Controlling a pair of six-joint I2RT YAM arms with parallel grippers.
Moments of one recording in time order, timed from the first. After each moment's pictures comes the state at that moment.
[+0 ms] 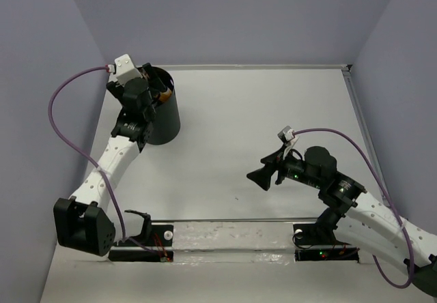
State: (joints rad) left arm -0.25 1.23 1.04 0.09 -0.60 -0.31; right arm 0.79 0.66 0.55 -0.14 -0.25 0.37
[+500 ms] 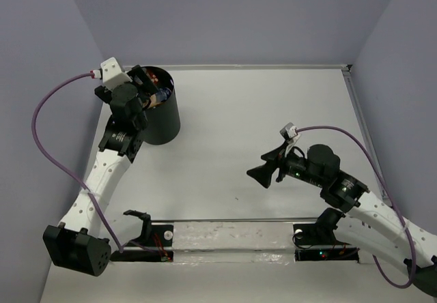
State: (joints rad) left arm -0.25 1.06 1.05 -0.04 -0.59 -0.34; right arm 0.79 0.66 0.59 -0.15 -0.24 0.37
